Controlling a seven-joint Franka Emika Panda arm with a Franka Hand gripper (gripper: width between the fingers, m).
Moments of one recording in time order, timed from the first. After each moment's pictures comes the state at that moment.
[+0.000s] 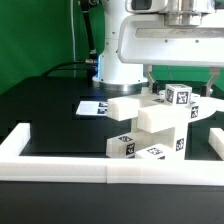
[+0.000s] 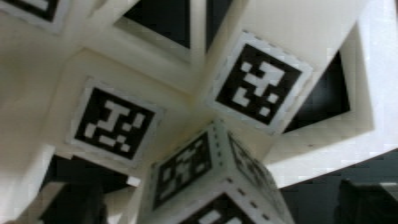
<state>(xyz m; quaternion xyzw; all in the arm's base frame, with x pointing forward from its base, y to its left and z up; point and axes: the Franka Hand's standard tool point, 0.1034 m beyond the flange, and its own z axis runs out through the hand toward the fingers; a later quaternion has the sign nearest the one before) 0.592 0.058 0.115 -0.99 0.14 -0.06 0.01</state>
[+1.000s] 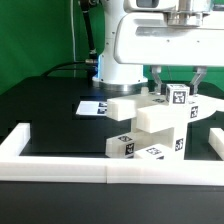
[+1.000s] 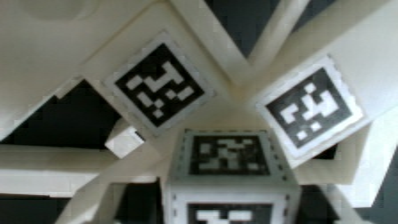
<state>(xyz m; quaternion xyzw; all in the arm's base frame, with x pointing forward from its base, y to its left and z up) 0.592 0.052 0.115 -1.00 -0.02 -0.06 -0.01</state>
